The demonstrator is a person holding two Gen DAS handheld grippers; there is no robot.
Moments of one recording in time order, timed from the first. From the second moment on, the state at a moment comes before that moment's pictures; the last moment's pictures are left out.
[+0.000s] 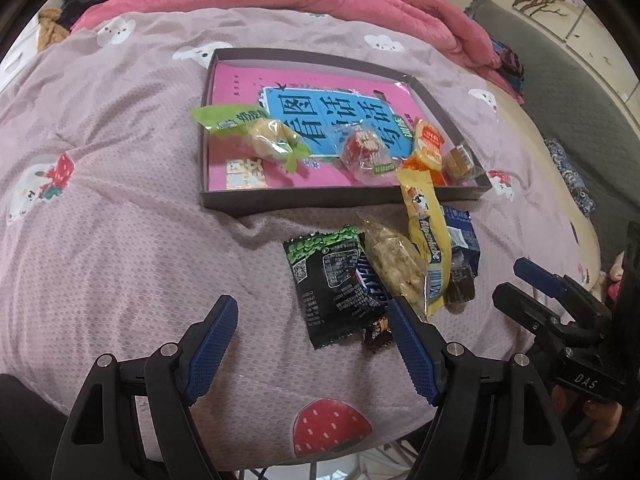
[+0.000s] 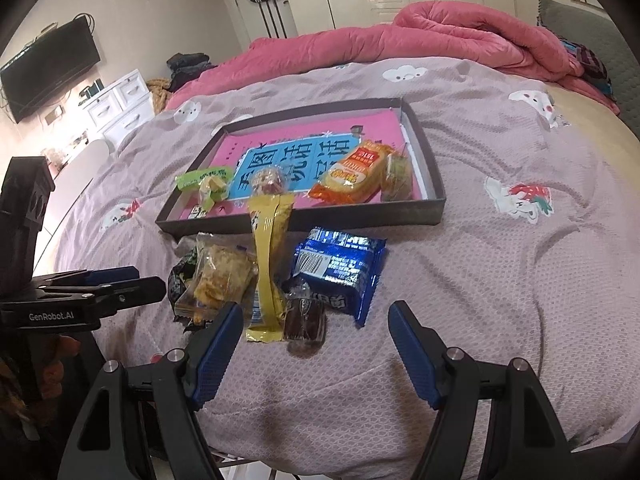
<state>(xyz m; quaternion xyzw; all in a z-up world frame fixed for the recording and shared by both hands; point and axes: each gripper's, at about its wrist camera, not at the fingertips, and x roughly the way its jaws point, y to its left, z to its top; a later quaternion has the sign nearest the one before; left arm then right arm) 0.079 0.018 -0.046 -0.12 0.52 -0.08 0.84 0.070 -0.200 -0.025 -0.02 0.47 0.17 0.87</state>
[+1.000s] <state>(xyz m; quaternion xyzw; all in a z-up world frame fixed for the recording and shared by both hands) 0.098 0.015 -0.065 -0.15 0.53 -0.08 0.83 0.092 -0.185 -0.062 0.00 0.52 0.18 0.83</state>
